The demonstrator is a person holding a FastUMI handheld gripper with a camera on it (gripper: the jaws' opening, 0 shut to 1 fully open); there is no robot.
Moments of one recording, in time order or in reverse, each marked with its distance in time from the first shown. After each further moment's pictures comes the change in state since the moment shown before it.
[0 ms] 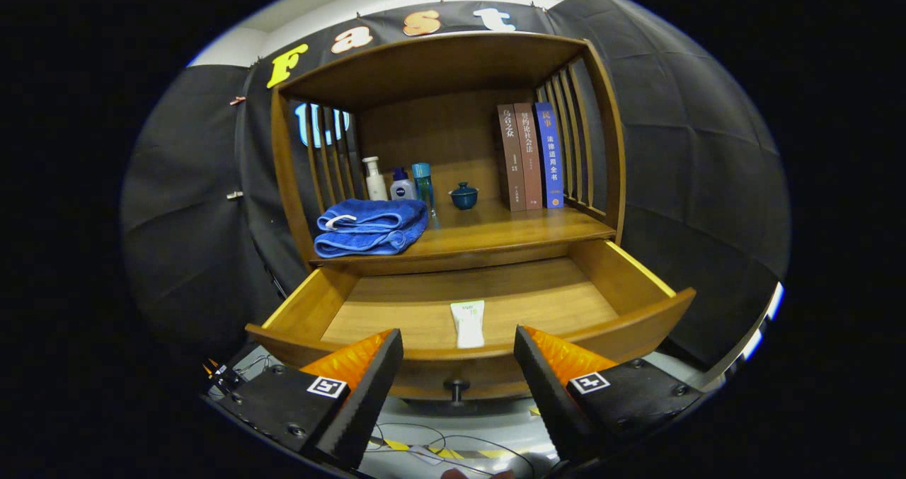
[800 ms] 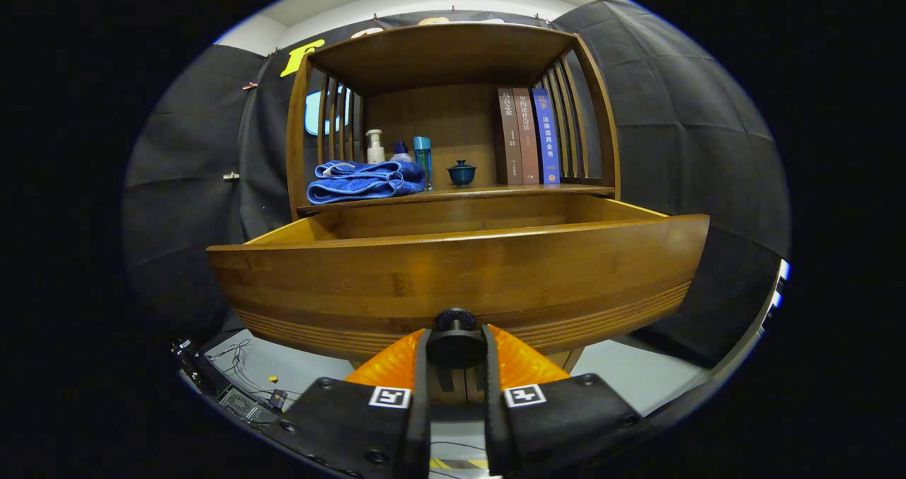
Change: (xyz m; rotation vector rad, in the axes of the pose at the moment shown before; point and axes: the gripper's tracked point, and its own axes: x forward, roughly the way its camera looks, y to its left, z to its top) arm 0.015 0.011 -0.130 -0.012 -0.157 -0.007
